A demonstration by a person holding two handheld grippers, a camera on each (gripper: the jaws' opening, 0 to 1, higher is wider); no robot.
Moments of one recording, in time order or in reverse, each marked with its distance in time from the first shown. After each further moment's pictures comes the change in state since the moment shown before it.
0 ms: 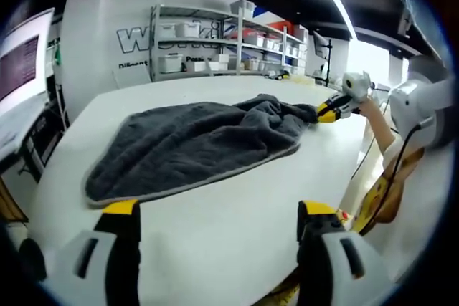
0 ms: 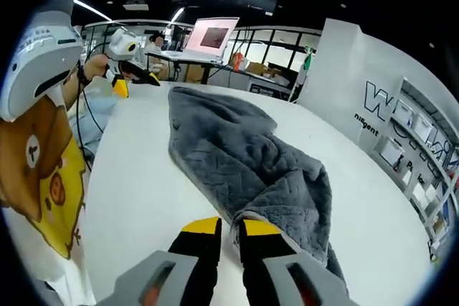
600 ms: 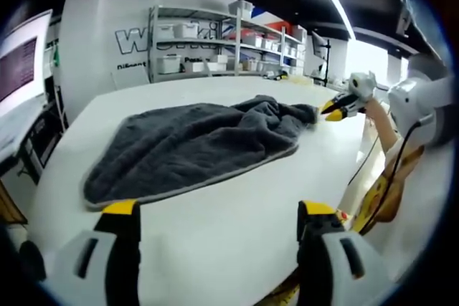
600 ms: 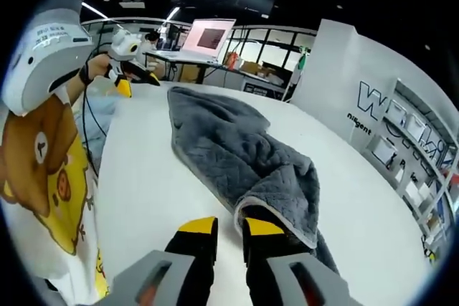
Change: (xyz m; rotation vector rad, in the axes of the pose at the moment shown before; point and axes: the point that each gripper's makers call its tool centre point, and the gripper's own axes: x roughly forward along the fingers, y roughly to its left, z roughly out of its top) left arm 0.002 -0.003 0.003 0.005 -0.005 -0.010; right arm -0.032 0.001 -0.005 0.007 0.005 -0.053
